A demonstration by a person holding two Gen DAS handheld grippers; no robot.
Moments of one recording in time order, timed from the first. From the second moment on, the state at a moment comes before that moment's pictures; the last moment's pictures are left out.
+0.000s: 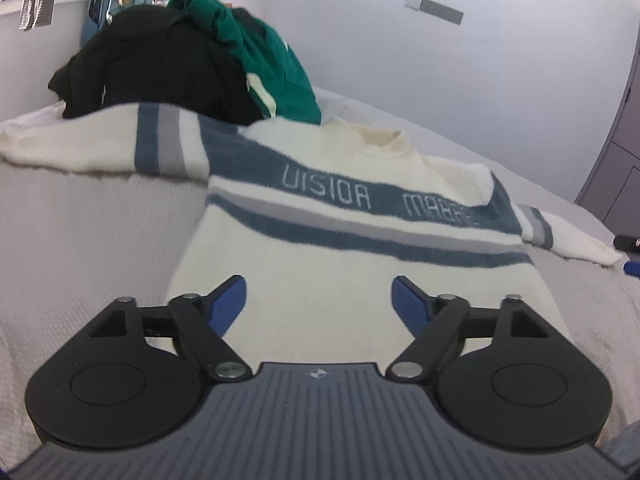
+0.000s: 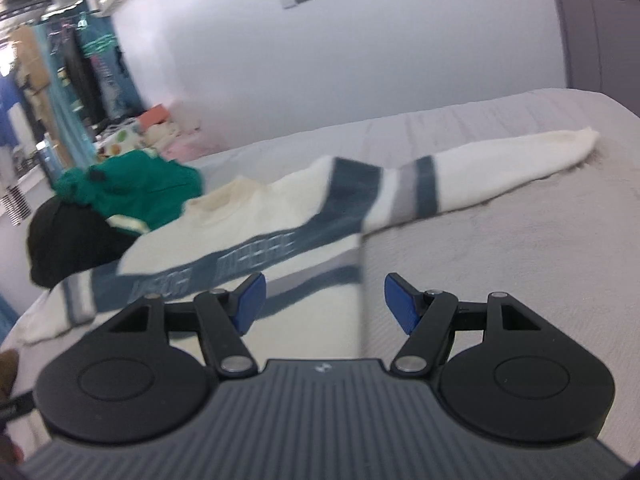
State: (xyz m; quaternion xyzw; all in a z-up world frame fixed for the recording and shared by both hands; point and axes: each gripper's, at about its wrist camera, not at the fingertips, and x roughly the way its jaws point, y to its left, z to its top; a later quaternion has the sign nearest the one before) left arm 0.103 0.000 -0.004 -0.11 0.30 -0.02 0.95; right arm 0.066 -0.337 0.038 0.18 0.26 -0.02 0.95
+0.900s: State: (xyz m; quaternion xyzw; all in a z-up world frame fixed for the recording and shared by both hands) left arm 0.171 -0.026 -0.072 -0.10 0.39 0.02 0.92; right arm 0.233 -0.600 -0.103 0.39 0.12 -0.19 0.89
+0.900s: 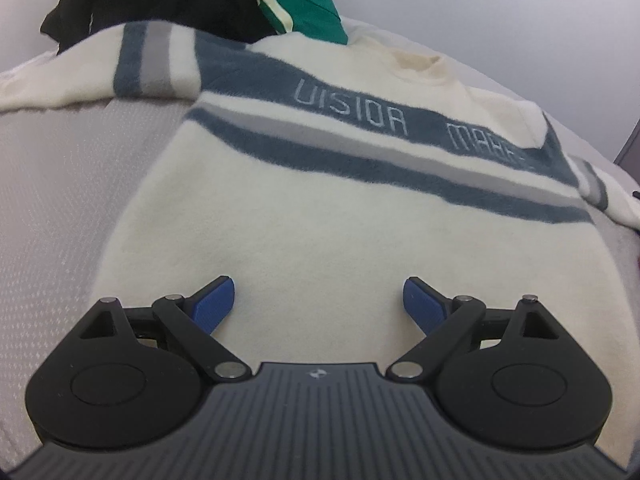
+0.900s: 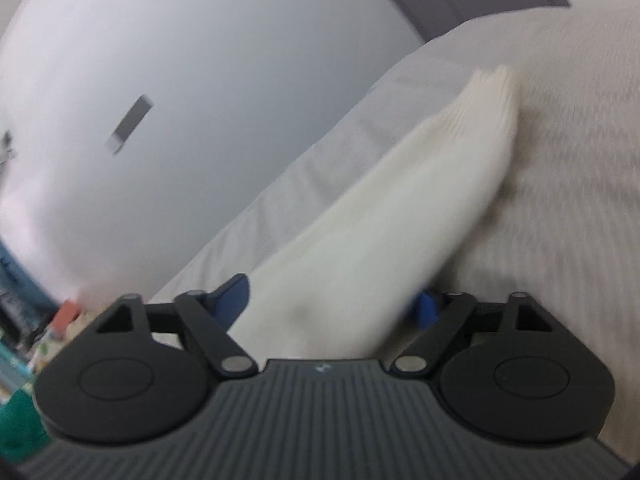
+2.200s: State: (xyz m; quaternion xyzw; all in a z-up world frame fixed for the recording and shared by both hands) left arm 0.169 0.102 -0.004 -0.21 0.30 0.03 0.93; right arm 0.167 -0.191 0.130 -0.04 0.03 0.12 0.99
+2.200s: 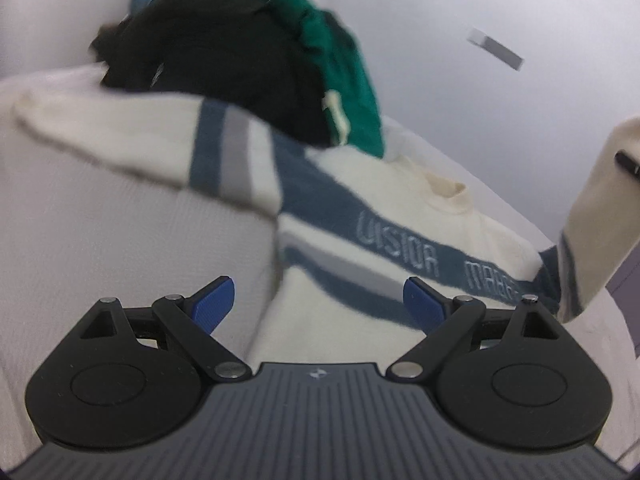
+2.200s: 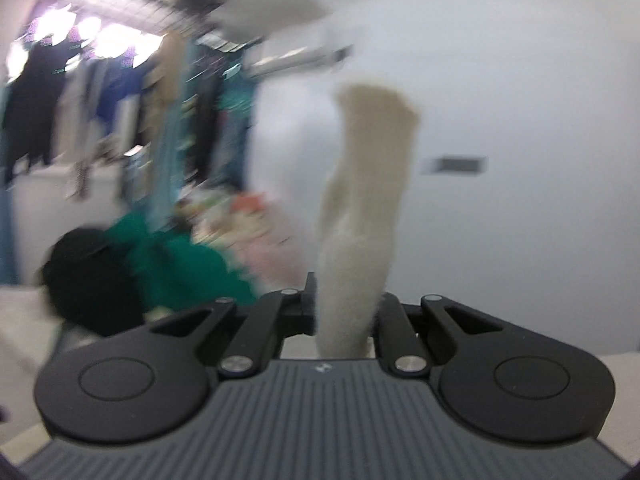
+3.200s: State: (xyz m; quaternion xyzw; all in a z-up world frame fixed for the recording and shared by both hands) left arm 0.170 0.077 -0.016 -0.18 0.27 -0.05 0.94; right arm 0.071 -0.099 -0.012 -0.02 0.31 0.31 0.90
